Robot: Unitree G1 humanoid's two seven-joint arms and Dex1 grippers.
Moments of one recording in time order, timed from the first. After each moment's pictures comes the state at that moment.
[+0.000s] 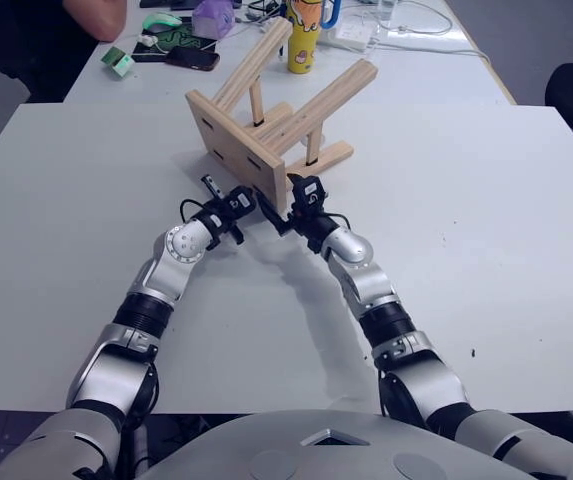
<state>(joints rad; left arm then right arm) -0.43 0.33 -0.28 0.44 0.32 -0.10 -0.36 -0.46 0.05 0.17 0.56 0.06 -0.11 0.38</state>
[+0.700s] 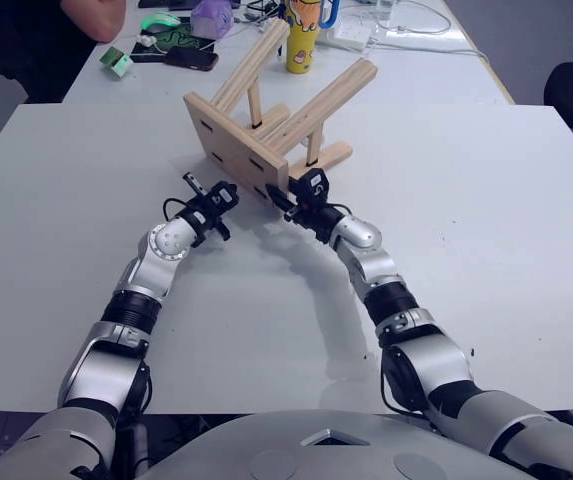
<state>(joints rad) -0.44 0.38 -0.19 0.52 0.24 -0.19 -0.36 -0.55 0.00 0.10 0.68 0.12 -0.13 0.60</state>
